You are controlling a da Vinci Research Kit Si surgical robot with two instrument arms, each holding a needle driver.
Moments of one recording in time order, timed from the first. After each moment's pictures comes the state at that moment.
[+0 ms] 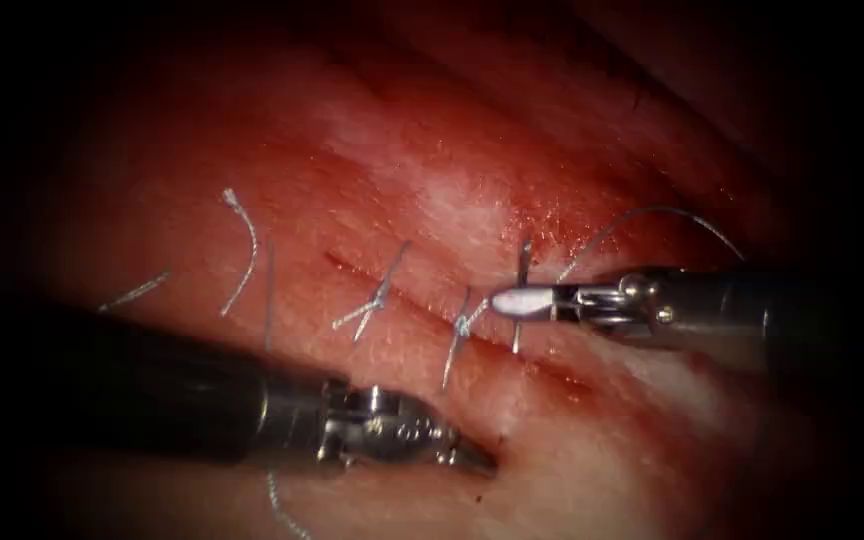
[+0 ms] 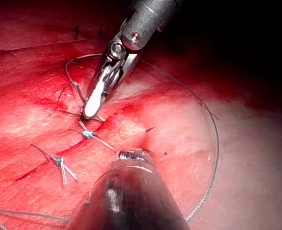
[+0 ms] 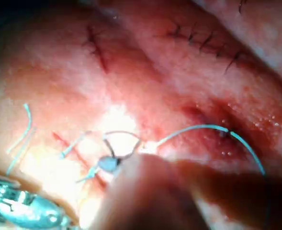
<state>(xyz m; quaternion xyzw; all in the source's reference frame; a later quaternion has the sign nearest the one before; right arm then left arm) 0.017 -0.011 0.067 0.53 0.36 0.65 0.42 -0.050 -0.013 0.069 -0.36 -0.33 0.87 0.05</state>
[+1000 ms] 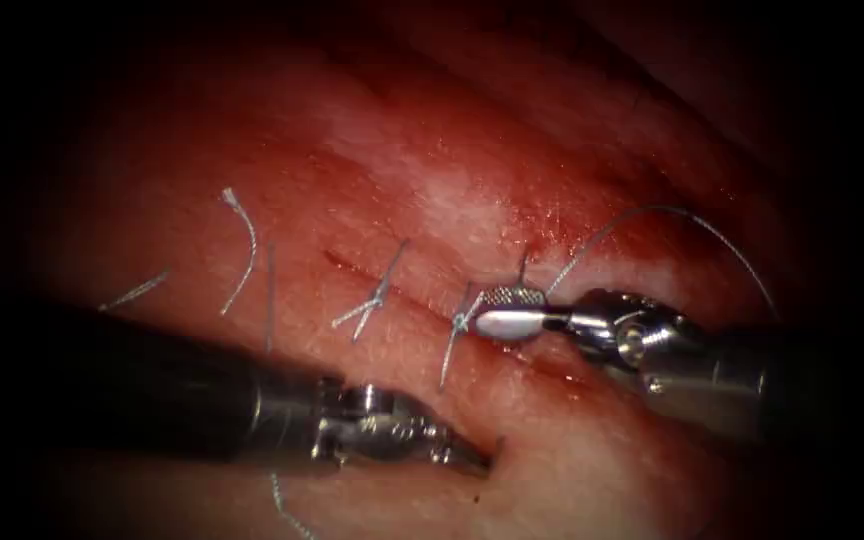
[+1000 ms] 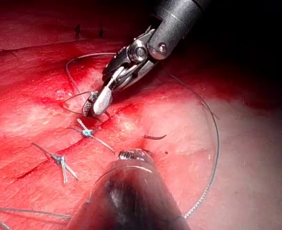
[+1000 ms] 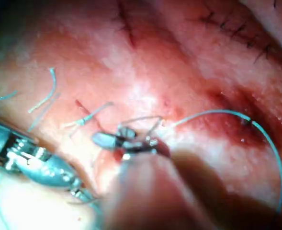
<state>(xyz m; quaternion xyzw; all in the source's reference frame) 0.016 -0.010 0.066 0.33 0.47 0.57 0.58 -0.050 -0.013 0.068 -0.36 -0.33 0.87 0.05</state>
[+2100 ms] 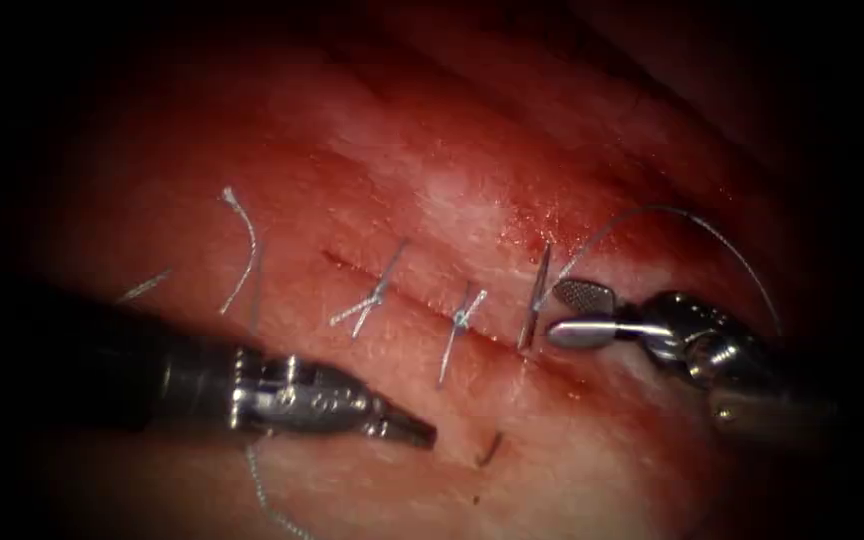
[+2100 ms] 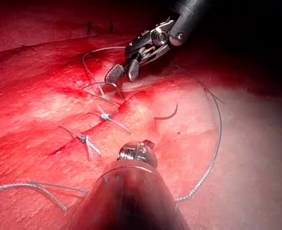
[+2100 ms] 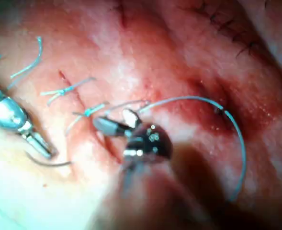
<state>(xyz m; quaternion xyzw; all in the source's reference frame) 0.009 -0.009 0.066 0.25 0.55 0.50 0.62 -0.046 -0.010 0.066 -0.45 -0.30 0.84 0.03</state>
